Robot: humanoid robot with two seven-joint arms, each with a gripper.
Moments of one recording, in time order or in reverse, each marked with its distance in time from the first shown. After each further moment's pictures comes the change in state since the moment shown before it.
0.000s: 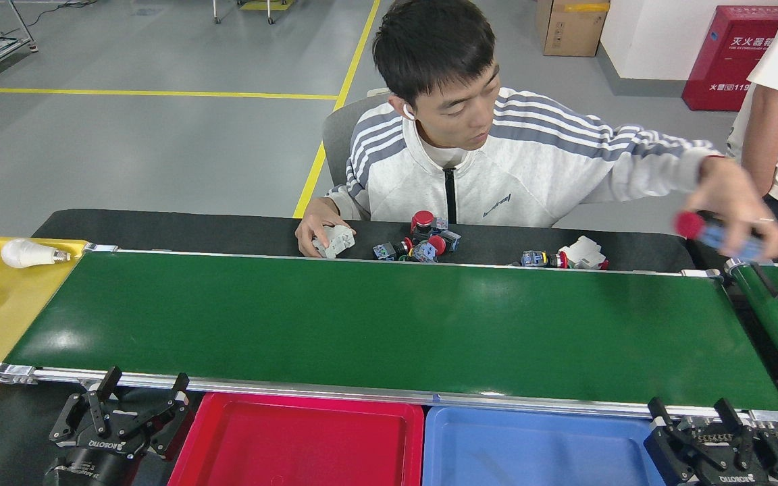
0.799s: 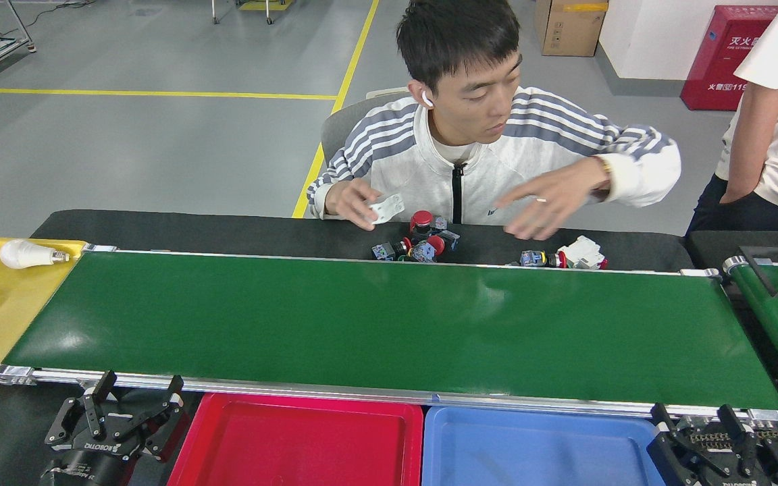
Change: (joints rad) left arm -0.001 0.000 0.018 0.017 0.005 -0.010 0.006; right arm 0.008 0.002 0.005 0.000 -0.011 -0.002 -0.001
